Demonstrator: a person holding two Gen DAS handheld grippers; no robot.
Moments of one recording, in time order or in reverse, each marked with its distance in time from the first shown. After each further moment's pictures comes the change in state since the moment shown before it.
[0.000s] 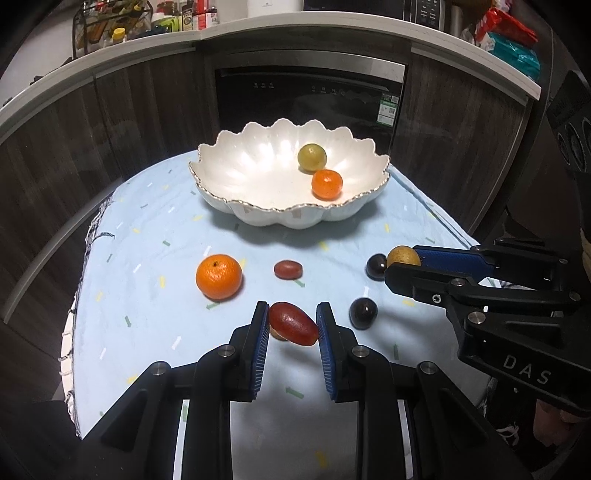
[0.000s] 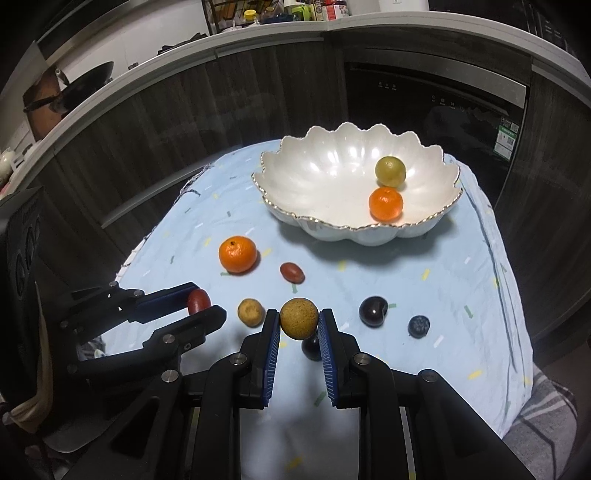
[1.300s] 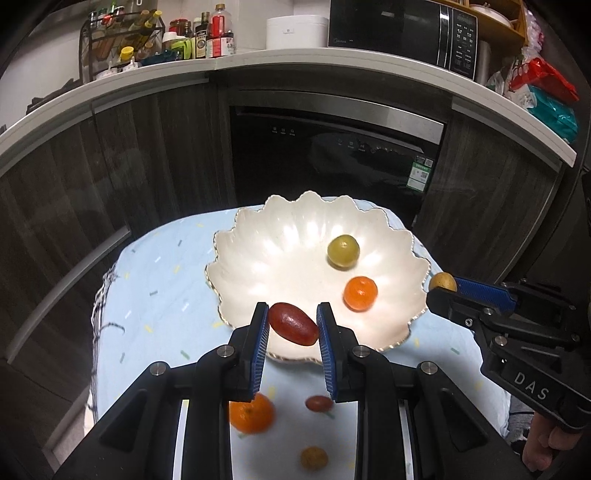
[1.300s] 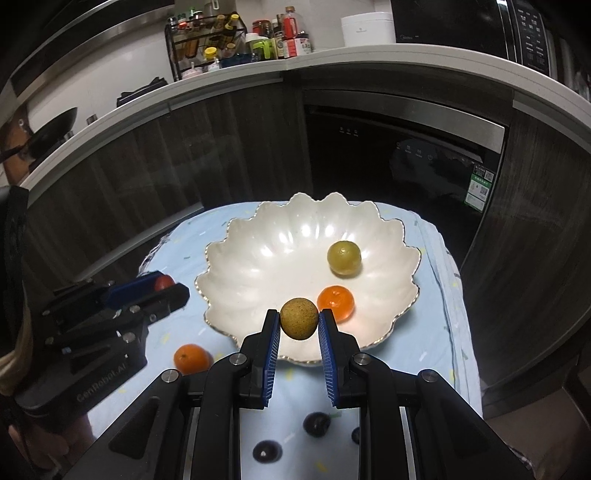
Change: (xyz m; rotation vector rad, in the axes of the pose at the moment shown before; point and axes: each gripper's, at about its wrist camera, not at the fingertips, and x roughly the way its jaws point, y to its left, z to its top) left arm 0.027 0.037 0.118 -0.037 -0.096 0.023; right arm 0.005 -0.045 0.094 0.069 -0.118 -0.100
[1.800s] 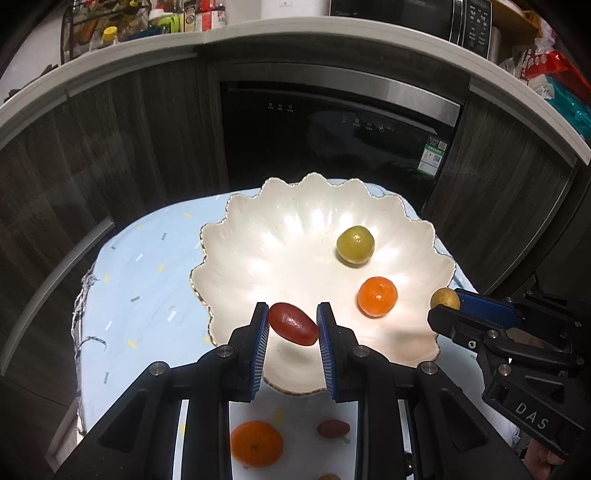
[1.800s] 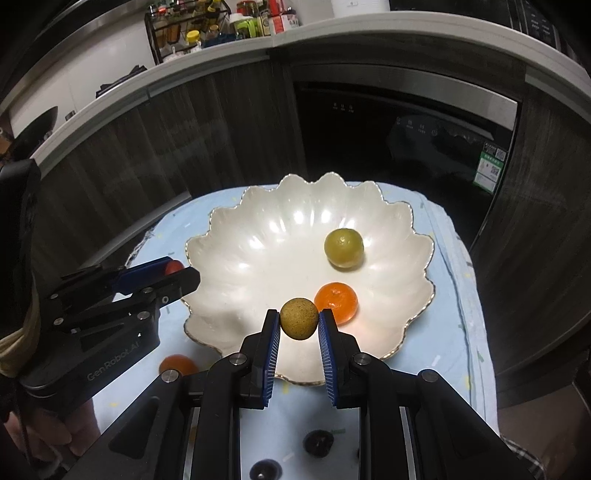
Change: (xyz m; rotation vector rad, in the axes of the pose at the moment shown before) left arm 0.055 0.013 0.017 0.008 0.090 -0.030; right arm 0.045 -0.005 0.010 0.035 0.083 -0.007
